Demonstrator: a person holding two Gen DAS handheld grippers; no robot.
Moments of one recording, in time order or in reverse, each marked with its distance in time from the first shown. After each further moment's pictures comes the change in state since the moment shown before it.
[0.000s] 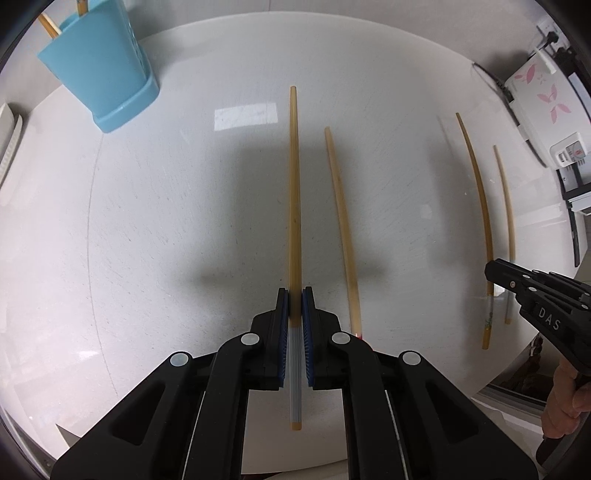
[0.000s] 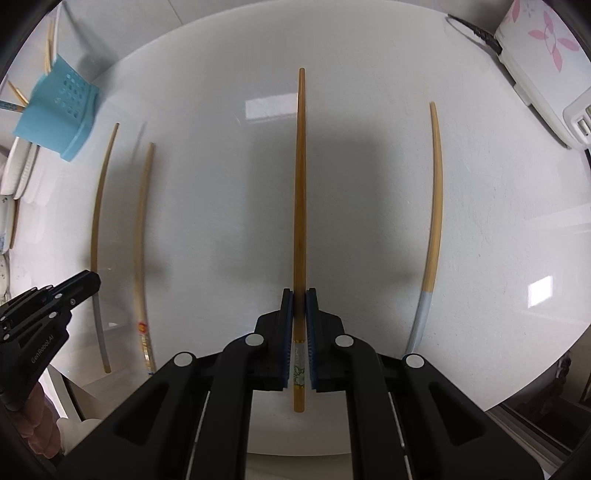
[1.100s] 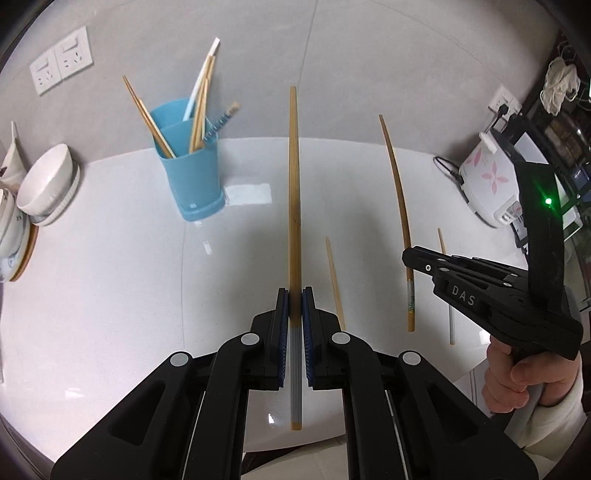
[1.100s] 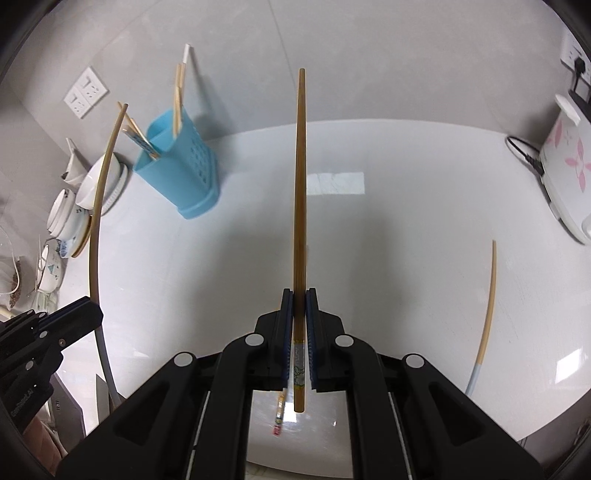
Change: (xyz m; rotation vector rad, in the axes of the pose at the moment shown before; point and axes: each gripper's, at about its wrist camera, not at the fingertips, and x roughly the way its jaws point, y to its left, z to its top) left arm -0.160 0.035 -0.028 -0.023 -0.328 -0.047; right arm -0.110 0.090 -0.005 -0.145 -0.311 0.175
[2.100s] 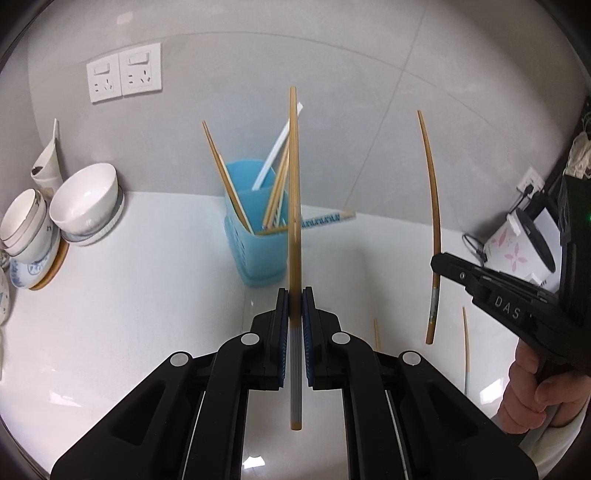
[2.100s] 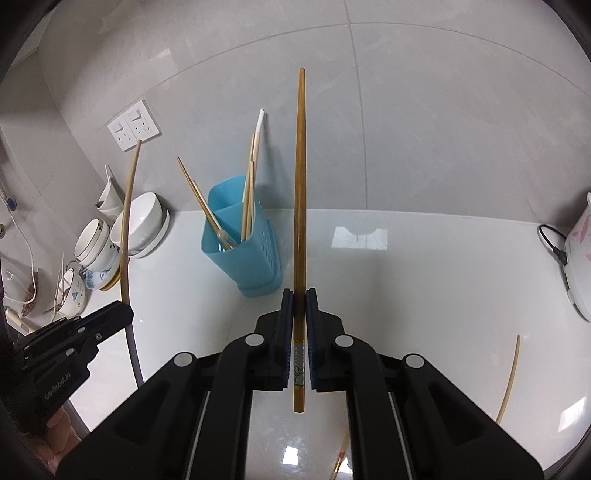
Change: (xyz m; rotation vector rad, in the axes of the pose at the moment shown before) left arm -0.027 0.085 0.044 -0.130 -0.206 0.040; right arm -0.030 0.079 0.073 -0.098 -0.184 0.064
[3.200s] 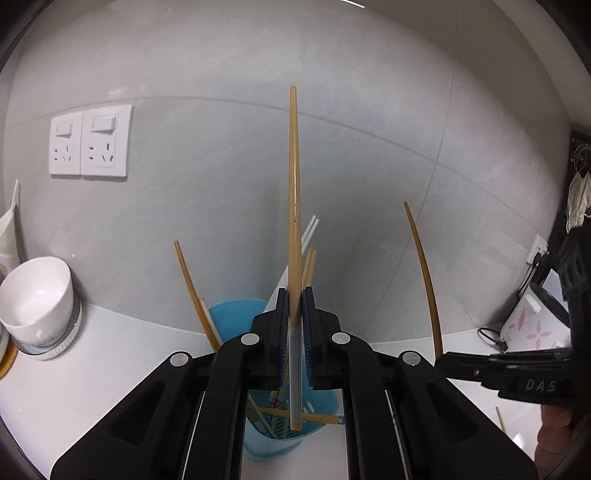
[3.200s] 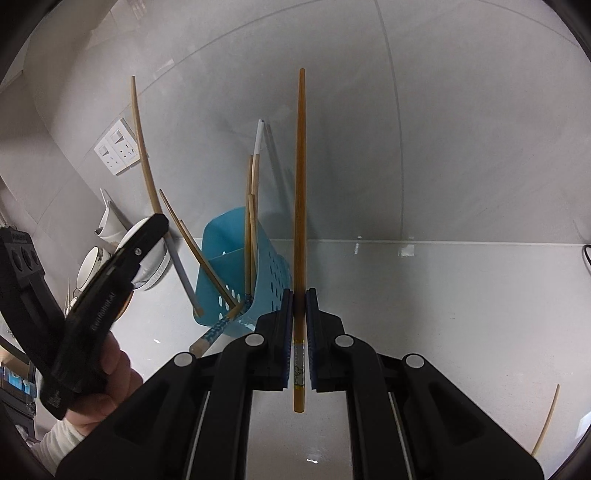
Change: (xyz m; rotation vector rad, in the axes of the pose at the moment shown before) left arm 0.103 0.034 0.078 0.035 -0.436 -0.090; right arm 0.086 -0.003 0.058 0.031 0.003 0.093
